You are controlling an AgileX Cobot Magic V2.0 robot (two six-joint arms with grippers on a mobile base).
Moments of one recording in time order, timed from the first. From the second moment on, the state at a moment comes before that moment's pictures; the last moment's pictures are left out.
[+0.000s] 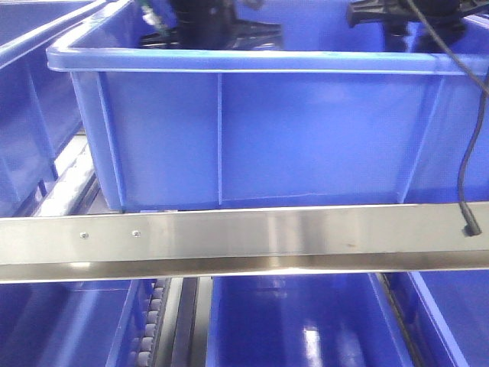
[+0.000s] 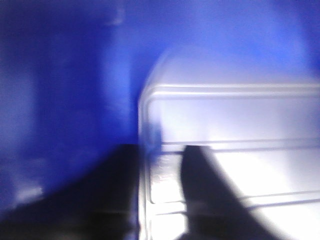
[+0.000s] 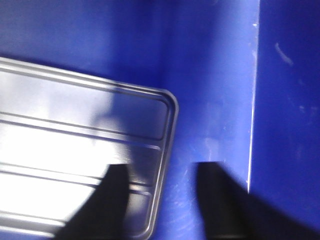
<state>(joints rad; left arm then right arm) -0.63 2.13 -1.96 0.24 0.77 -0.55 0.21 1.87 -1.68 -0.14 0.90 0.24</state>
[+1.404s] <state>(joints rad) -0.68 1.36 -1.39 0.33 0.89 -0.37 0.21 0.96 -0.98 -0.12 0.67 0.18</state>
